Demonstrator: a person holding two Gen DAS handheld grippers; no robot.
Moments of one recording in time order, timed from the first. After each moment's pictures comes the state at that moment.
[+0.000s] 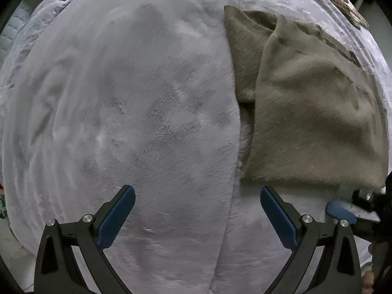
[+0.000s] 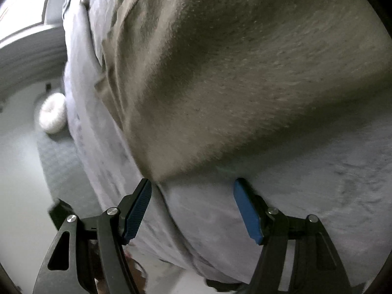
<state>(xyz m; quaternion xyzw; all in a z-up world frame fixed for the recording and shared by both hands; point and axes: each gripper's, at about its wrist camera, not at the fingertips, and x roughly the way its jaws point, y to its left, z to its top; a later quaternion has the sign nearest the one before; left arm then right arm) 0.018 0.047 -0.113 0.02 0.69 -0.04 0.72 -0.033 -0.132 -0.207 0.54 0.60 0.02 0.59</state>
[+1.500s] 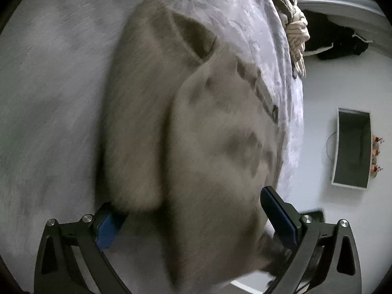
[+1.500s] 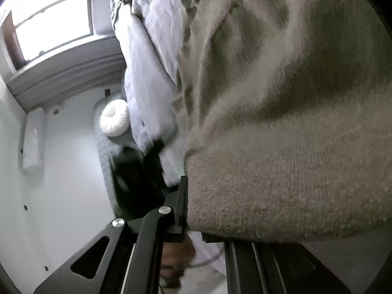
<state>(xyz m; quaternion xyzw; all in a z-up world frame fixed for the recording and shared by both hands) 0.127 0.019 -0.177 -0.32 0.69 -0.25 0.60 0.012 -0.138 -0.194 0.62 0.50 0.15 0.59</state>
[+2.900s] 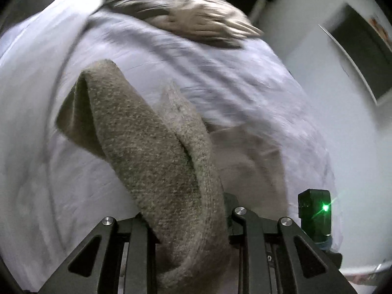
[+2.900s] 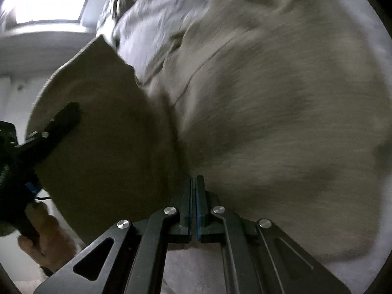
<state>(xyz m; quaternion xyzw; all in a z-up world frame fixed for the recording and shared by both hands) 0.119 -0.201 -0.034 0.00 0.57 -0.32 0.76 -0.030 -0.335 -0.159 0.48 0.53 0.05 0.70</state>
